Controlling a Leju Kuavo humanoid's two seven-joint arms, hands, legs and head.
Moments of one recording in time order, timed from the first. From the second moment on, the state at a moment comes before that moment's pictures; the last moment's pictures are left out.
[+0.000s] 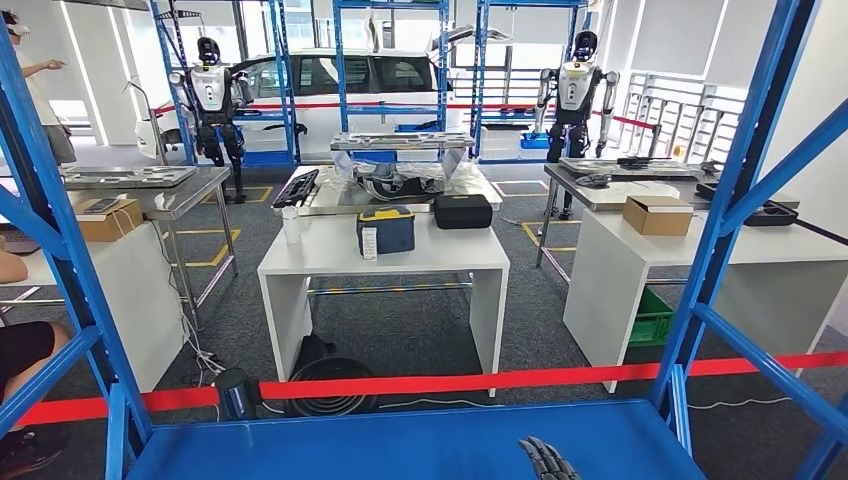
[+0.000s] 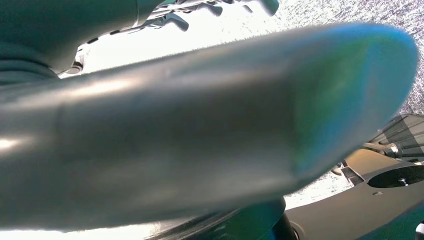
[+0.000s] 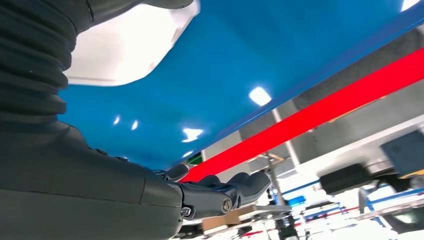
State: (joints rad) left arm -0.11 -0.16 0.50 -0.18 -1.06 -0.03 0.13; right arm -0.13 -0.21 0.49 -1.42 0.83 0.03 0.10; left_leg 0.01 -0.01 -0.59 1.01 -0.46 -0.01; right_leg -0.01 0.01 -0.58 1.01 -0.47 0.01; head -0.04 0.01
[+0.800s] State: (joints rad) left arm -0.11 -0.17 0.52 -0.18 -1.07 -0.01 0.14; right arm -0.19 -0.11 0.65 -1.37 1.06 0.11 0.37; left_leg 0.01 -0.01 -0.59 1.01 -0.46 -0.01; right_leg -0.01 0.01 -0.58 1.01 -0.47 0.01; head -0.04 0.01
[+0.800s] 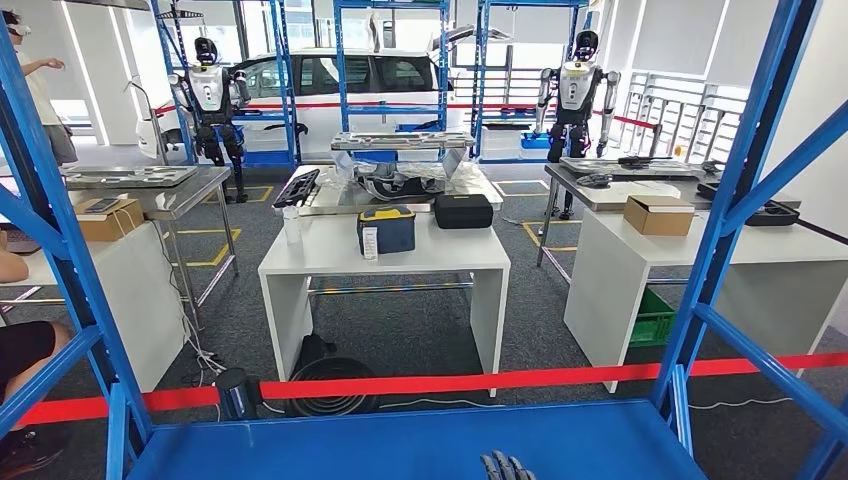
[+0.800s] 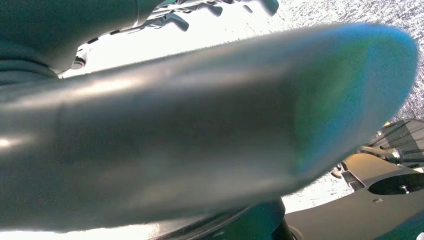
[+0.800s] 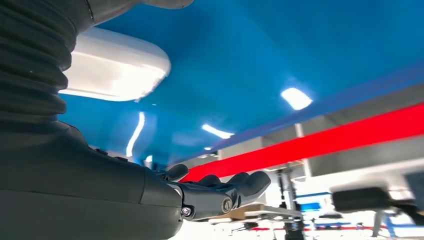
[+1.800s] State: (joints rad) left arm -0.11 -0.18 0.54 -0.18 -1.09 -0.01 0.15; right arm -0.03 -0.10 0.63 -1.45 1.19 0.18 0.52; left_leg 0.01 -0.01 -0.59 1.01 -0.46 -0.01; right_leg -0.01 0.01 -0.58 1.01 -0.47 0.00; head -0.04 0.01
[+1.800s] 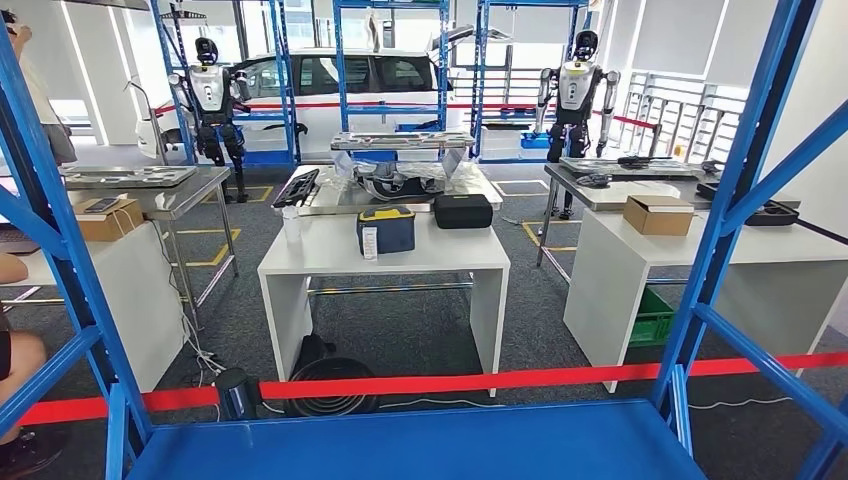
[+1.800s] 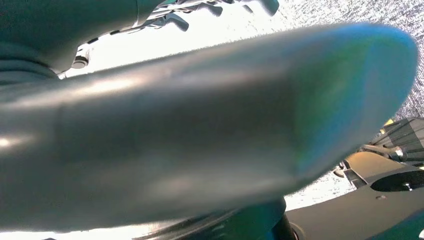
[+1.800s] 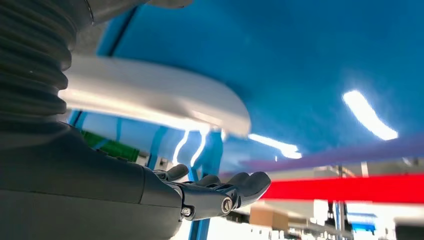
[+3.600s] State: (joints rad) left arm -0.09 -0.16 0.67 -0.18 -0.98 0.01 0.11; right arm 0.07 -0.13 0.47 -1.52 1.08 0.15 0.52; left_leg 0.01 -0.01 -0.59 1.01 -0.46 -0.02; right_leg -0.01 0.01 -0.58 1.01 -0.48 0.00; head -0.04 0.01
